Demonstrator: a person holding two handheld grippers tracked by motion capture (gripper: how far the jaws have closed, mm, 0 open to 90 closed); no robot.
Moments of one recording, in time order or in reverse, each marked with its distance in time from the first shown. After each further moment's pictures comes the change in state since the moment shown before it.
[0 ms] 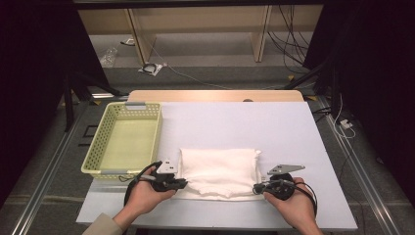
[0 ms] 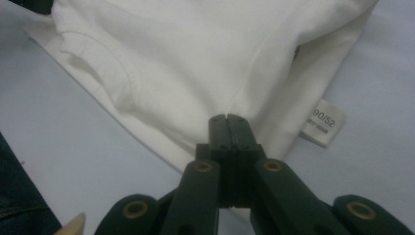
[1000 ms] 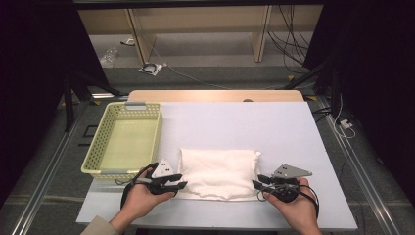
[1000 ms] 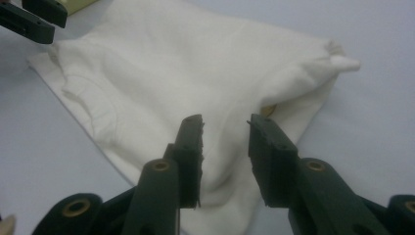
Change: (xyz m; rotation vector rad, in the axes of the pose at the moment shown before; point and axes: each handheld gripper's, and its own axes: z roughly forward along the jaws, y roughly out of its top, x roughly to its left) left arm 0.002 -0.007 -0.005 -0.119 0.046 0.035; right arm -0.002 -0.005 -0.002 -0.215 -0.049 -0.130
